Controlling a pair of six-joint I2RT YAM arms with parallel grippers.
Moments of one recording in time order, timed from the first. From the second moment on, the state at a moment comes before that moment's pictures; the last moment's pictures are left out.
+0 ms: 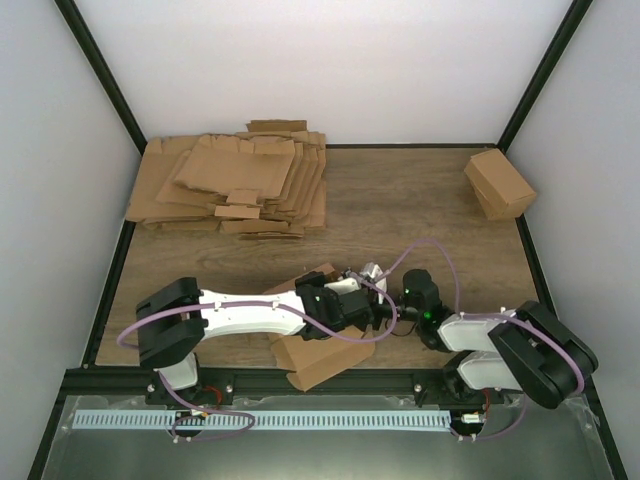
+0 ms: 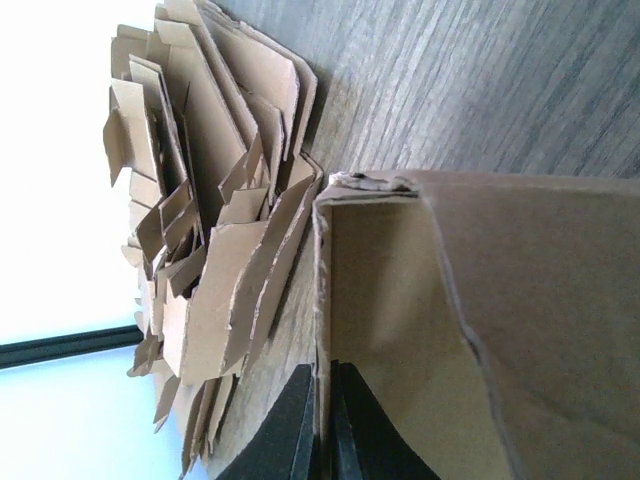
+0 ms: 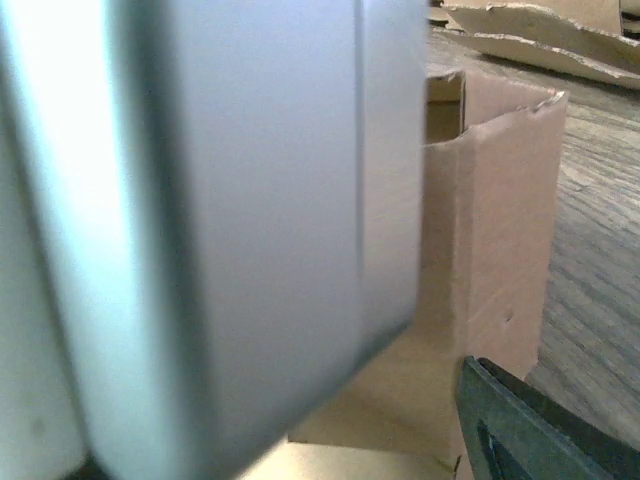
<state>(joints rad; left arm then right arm) -1.28 1.72 1.13 -0.71 -0.99 0.05 0.62 1.28 0.14 0.81 -0.69 0.20</state>
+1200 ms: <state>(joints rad) -1.29 1.72 1.12 -0.69 -1.02 0.05 0.78 1.18 0.10 0.78 -0.01 0.26</state>
